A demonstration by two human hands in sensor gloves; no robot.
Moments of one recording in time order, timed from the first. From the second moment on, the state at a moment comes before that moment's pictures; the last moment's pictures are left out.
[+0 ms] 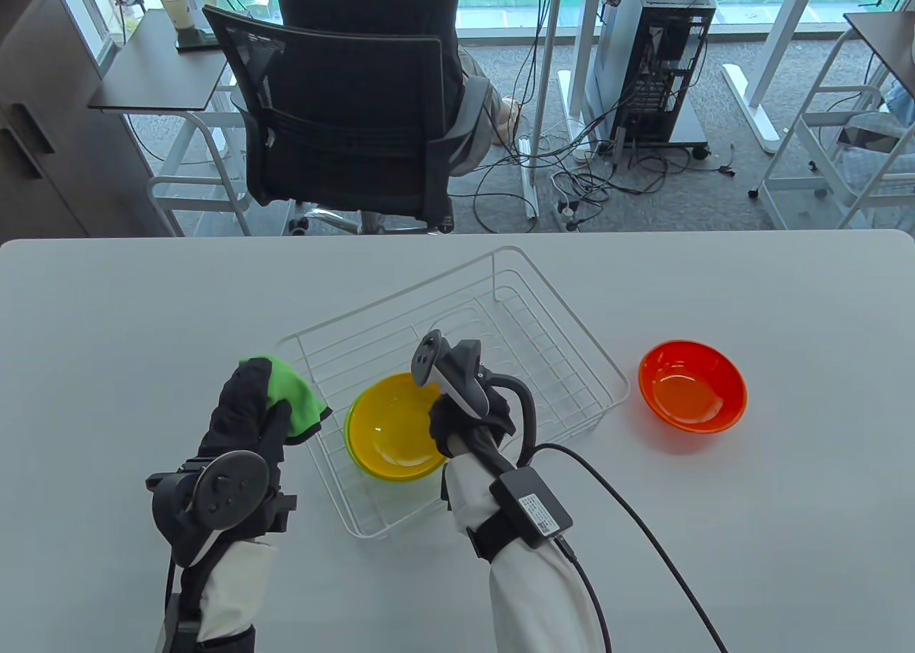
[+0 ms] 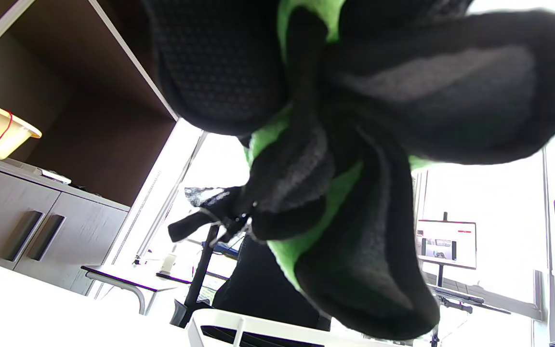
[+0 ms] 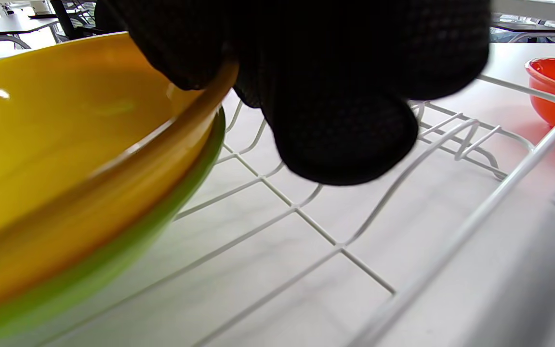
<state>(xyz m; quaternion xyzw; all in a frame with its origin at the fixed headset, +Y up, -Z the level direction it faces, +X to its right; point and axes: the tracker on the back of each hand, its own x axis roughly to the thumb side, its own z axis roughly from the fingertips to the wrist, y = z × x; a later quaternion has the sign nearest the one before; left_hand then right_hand) -0.251 -0.614 -0.254 0.29 -0.01 0.15 0.94 -0.018 -0.676 -0.383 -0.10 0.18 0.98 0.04</state>
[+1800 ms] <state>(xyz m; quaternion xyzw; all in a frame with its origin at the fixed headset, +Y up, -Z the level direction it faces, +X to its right) -0.241 -0.622 -0.257 0.29 -0.03 0.14 0.95 0.291 -0.681 -0.366 -0.36 -0.05 0.92 0.10</state>
